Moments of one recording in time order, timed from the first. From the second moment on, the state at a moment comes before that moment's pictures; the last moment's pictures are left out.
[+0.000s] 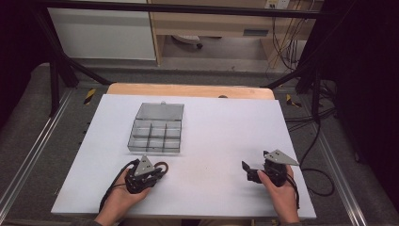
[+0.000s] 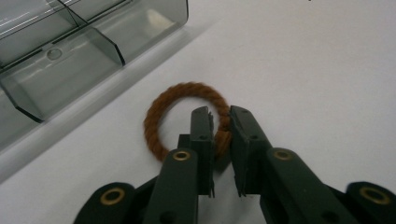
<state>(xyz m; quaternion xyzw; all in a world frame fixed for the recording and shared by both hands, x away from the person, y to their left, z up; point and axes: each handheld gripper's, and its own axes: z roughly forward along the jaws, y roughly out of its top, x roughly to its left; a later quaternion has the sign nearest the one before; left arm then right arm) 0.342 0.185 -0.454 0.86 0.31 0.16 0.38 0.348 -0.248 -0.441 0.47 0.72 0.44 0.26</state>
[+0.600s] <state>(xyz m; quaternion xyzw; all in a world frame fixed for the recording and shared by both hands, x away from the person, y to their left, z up) 0.341 0.177 -0.434 0.82 0.31 0.13 0.47 0.347 -0.246 -0.441 0.46 0.73 0.44 0.26</state>
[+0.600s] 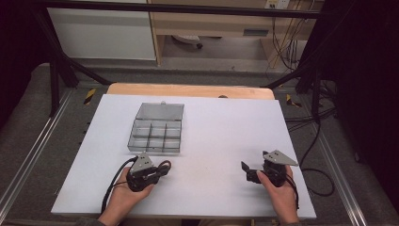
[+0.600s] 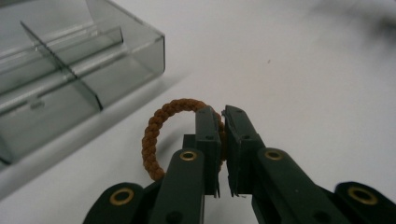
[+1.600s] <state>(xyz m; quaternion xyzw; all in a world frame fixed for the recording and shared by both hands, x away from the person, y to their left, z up) 0.368 0.168 -0.361 0.76 0.31 0.18 0.55 0.340 -0.240 -0.437 0.44 0.73 0.45 0.26</state>
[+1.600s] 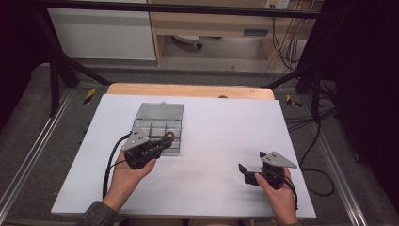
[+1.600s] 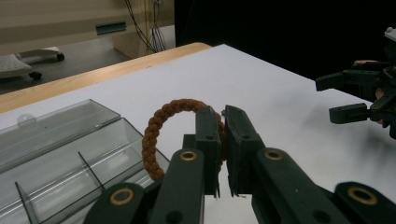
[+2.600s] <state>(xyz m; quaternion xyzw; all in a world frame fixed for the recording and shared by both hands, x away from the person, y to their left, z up) 0.391 0.175 -0.333 0.74 0.30 0.18 0.57 0.328 -0.260 -0.431 0.48 0.70 0.44 0.29</state>
